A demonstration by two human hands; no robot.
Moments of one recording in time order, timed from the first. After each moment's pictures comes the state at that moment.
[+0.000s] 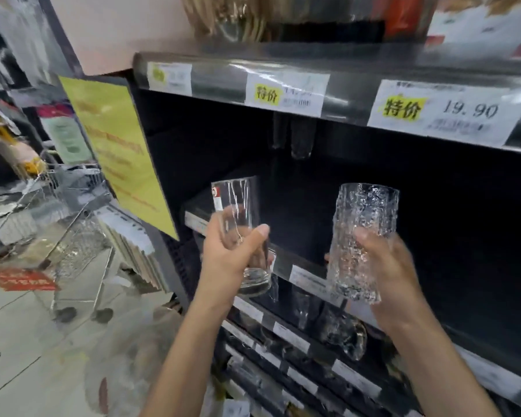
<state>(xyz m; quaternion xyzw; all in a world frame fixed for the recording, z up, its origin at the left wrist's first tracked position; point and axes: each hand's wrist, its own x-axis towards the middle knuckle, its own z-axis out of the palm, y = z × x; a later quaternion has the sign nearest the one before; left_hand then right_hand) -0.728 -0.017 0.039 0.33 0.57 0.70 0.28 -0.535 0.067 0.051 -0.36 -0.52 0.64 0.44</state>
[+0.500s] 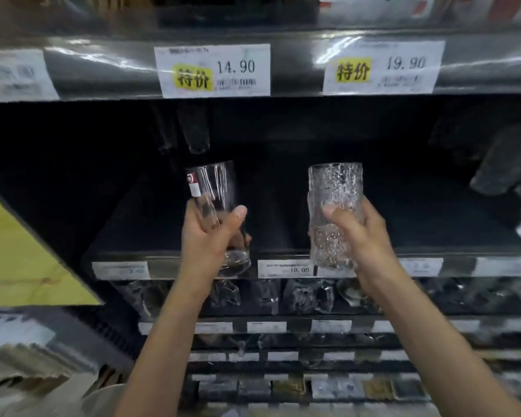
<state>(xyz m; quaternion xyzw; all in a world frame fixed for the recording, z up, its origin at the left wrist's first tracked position) -0.769 0.060 0.031 0.48 0.49 0.60 0.41 -0.550 0.049 0.040 -0.51 -0.46 0.46 0.56</state>
